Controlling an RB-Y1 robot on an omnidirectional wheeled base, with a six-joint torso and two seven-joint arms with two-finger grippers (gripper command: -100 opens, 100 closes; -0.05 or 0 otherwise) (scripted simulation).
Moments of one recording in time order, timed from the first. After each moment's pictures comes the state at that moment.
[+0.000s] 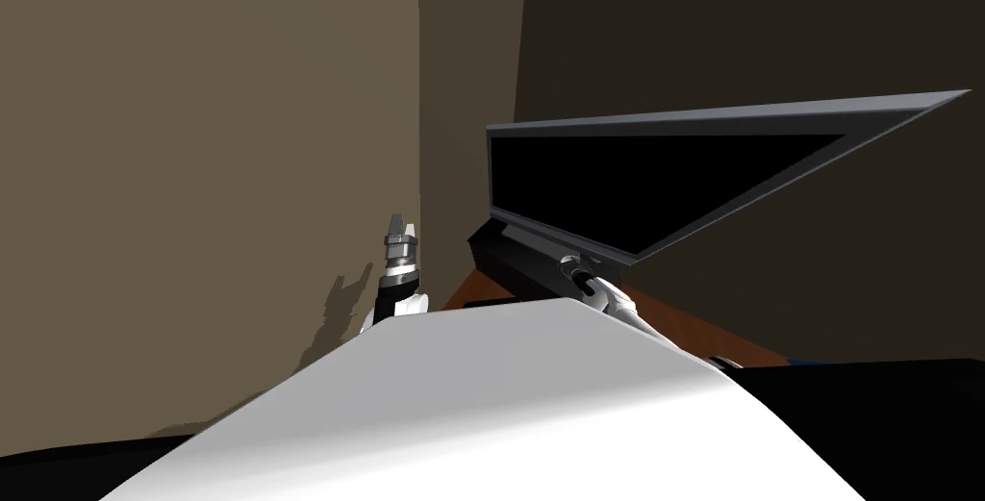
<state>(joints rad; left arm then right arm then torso) 0.52 0.01 -0.03 -2.20 -0.08 -0.45 -0.17 0.18 -0.62 0.11 -1.12 0.60 -0.03 0.73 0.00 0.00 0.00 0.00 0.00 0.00</state>
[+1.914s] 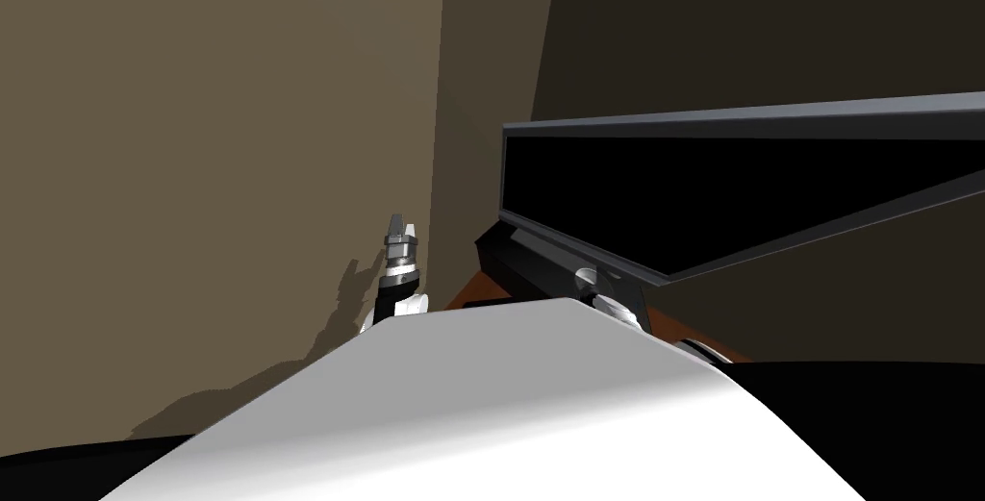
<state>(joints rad) 0.52 0.01 -0.03 -2.20 -0.08 -0.45 -0.17 0.10 -0.59 0.19 -0.67 0.81 0.12 1.00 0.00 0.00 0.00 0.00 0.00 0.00</state>
